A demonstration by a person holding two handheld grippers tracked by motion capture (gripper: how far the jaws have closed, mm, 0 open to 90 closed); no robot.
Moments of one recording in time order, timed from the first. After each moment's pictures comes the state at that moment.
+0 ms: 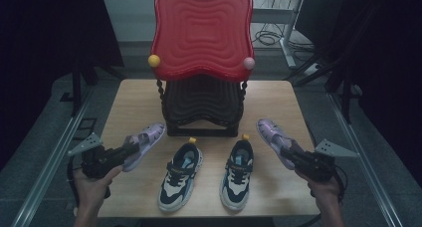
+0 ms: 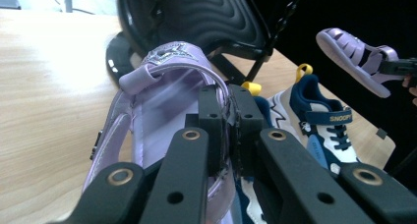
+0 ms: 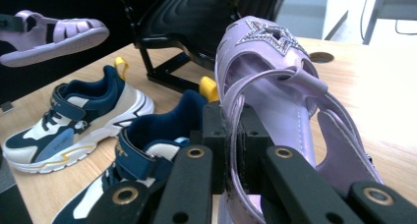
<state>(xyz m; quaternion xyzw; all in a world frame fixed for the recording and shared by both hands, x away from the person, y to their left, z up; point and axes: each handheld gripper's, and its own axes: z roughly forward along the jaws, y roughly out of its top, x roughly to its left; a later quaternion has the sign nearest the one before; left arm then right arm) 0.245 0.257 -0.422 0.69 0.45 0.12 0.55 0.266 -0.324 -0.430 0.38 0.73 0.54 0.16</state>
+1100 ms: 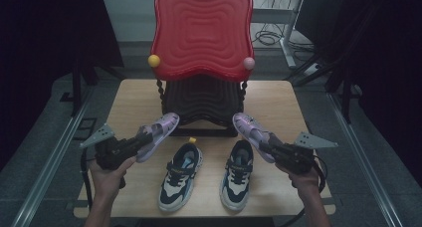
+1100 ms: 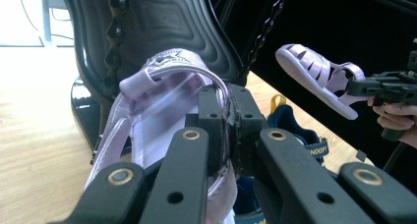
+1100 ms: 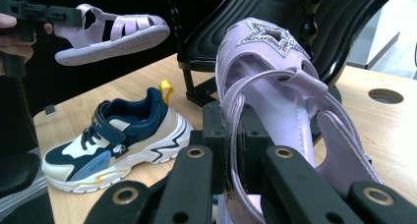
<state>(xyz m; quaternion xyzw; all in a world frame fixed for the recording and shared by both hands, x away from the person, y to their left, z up) 0.262 0.224 -0.405 0.67 0.43 0.12 0.59 0.282 -0.273 -0.417 0.31 0.75 0.57 0.14</state>
